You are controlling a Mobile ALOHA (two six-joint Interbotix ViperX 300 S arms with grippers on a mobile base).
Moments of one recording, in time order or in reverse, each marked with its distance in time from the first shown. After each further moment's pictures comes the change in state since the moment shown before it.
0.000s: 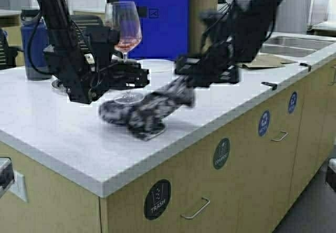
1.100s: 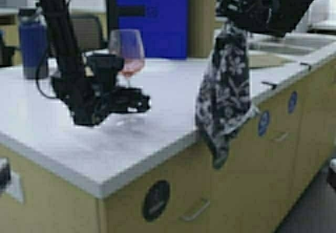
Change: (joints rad) left arm 0.000 0.186 -0.118 0.000 0.011 0.000; right arm -0.066 -0.249 0.178 0.158 -0.357 -0.005
